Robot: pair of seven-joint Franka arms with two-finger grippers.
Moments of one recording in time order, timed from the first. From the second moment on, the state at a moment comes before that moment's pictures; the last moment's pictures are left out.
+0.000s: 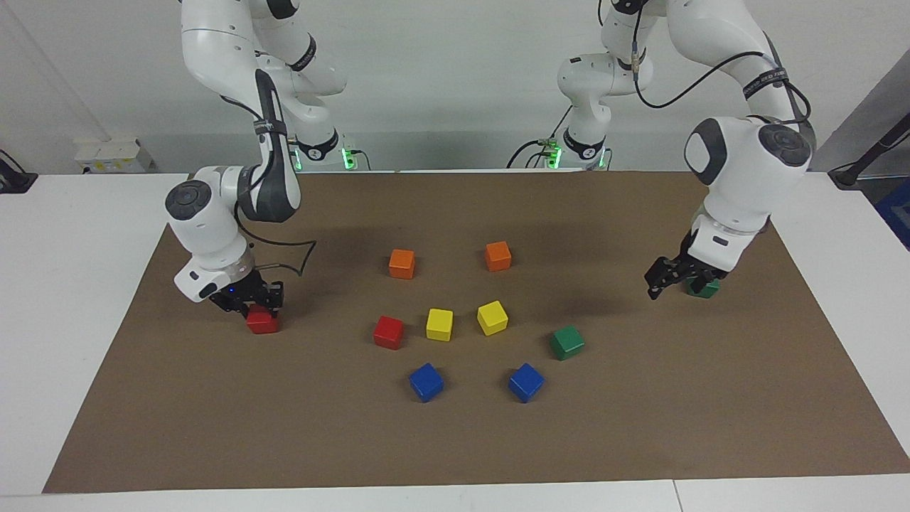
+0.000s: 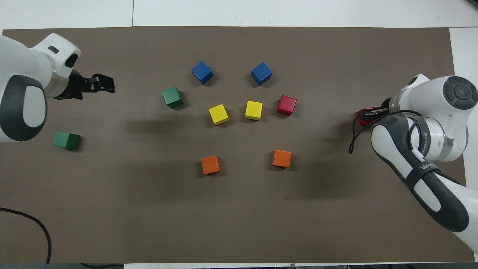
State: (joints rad) left arm -0.03 0.23 -0.11 -1.71 -0.03 2.04 -0.27; right arm -0.04 0.26 -0.01 -2.06 0.00 2.38 -0.11
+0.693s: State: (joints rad) left arm -0.23 0.44 -0.11 -1.56 0.02 2.03 -0.75; right arm -0.04 0.26 -0.01 -2.06 0.00 2.40 -0.11
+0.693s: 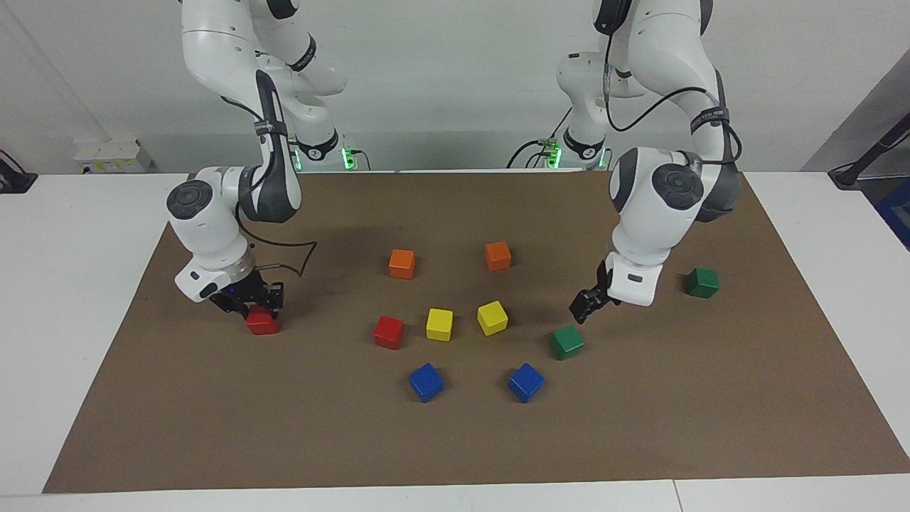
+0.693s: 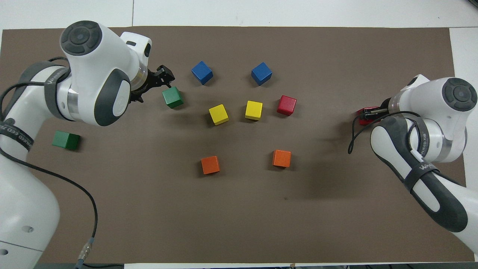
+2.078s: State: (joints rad) left arm -0.25 0.53 -0.10 -1.66 0.12 2.33 -0.84; right arm 0.26 0.37 0.03 -1.53 0.00 1.92 0.49
